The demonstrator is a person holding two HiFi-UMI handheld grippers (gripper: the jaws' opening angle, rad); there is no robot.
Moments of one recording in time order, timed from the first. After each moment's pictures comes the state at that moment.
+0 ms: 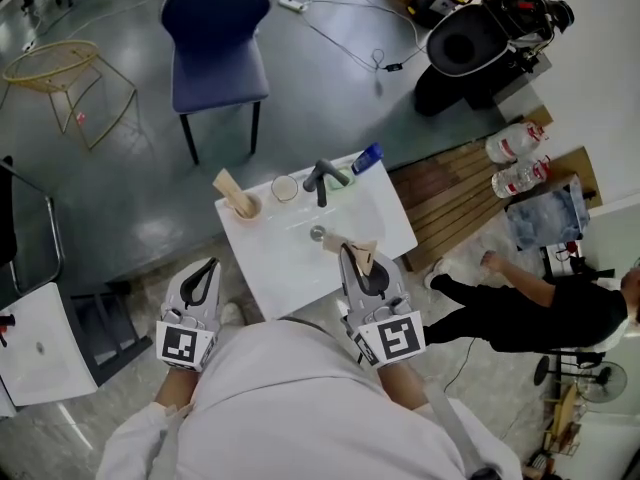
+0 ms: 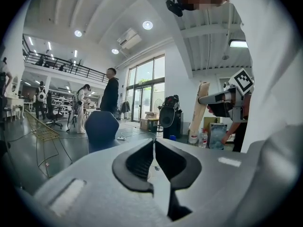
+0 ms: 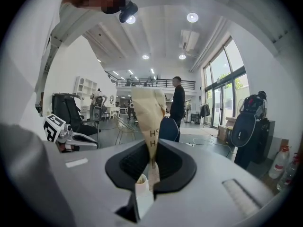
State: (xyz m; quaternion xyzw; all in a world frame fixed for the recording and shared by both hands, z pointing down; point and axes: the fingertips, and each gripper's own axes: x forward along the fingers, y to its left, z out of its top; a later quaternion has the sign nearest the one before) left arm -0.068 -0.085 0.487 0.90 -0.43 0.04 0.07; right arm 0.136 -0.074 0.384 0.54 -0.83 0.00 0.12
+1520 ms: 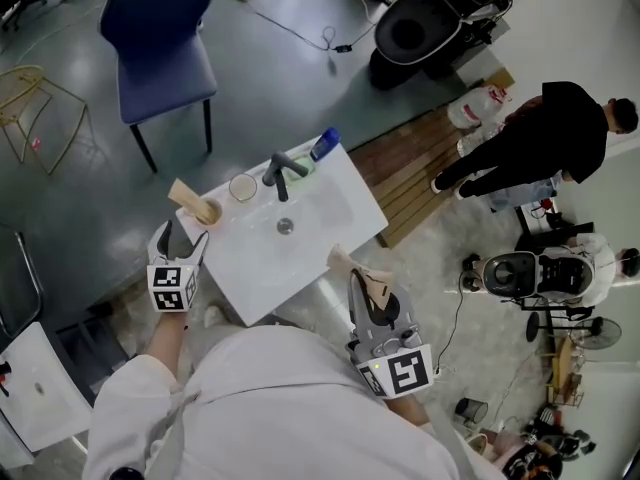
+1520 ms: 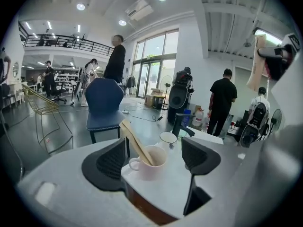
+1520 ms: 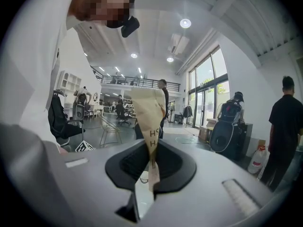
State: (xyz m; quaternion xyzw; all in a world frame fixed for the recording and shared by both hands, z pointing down) left arm -0.036 -0.195 0.634 0.87 -0.43 0.16 0.18; right arm 0.184 -0.022 0.346 0.63 -0.77 0.00 0.12
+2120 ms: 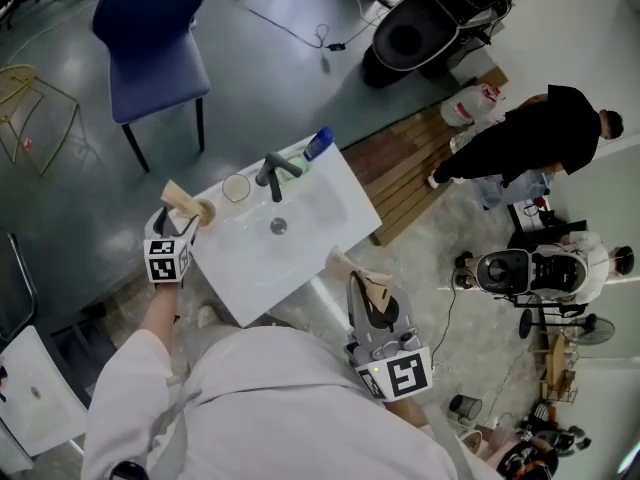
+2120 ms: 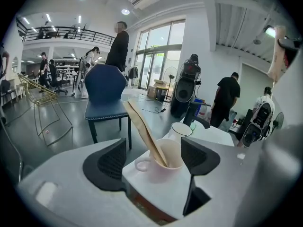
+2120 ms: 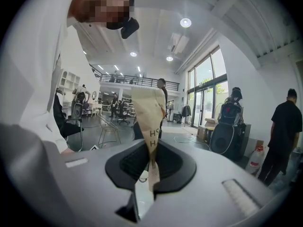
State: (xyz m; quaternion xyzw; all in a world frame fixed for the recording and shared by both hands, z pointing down) left arm -0.030 -0.243 0.699 0.85 -0.43 0.20 0.22; right arm 0.188 -0.022 0.346 0.63 -0.76 0.00 0.13
